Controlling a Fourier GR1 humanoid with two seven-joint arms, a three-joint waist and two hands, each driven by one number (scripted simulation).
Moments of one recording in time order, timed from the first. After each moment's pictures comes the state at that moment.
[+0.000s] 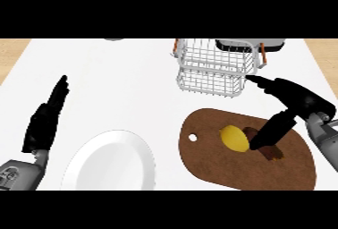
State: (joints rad) left arm -0.17 0.52 -0.24 -1.44 0.13 0.35 0.04; right arm -0.52 -0.66 0.37 -1.62 -0.15 0.28 0.93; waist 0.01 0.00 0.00
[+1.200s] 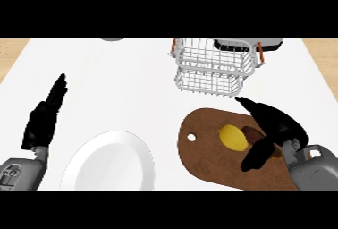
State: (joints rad) left arm -0.18 0.42 -0.10 -1.40 0.01 0.23 0.04; right arm -0.35 -0.50 0.40 -1.71 0.22 0.39 0.92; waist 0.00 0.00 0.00
